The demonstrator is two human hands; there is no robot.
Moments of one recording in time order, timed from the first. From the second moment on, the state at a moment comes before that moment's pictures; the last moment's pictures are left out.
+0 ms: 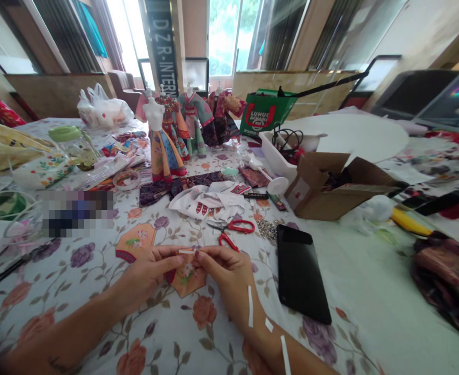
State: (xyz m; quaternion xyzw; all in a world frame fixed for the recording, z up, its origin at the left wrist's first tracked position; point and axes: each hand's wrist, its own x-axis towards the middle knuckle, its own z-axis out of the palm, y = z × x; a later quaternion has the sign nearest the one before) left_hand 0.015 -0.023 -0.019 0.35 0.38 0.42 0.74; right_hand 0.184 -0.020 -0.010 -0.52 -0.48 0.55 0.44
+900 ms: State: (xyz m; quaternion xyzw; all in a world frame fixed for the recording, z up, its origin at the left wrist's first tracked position) left_hand 0.016 -0.022 -0.019 0.37 0.38 0.42 0.74; right_hand 0.185 -0.017 -0.015 -0.51 -0.48 0.55 0.45
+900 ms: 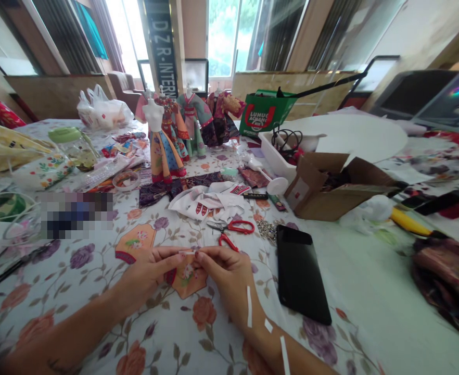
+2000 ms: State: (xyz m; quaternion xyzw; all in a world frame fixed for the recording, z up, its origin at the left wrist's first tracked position) left_hand 0.015 -0.023 -0.023 0.37 0.38 0.42 0.74; right_hand 0.184 -0.017 -0.014 -0.50 -0.47 0.56 0.46
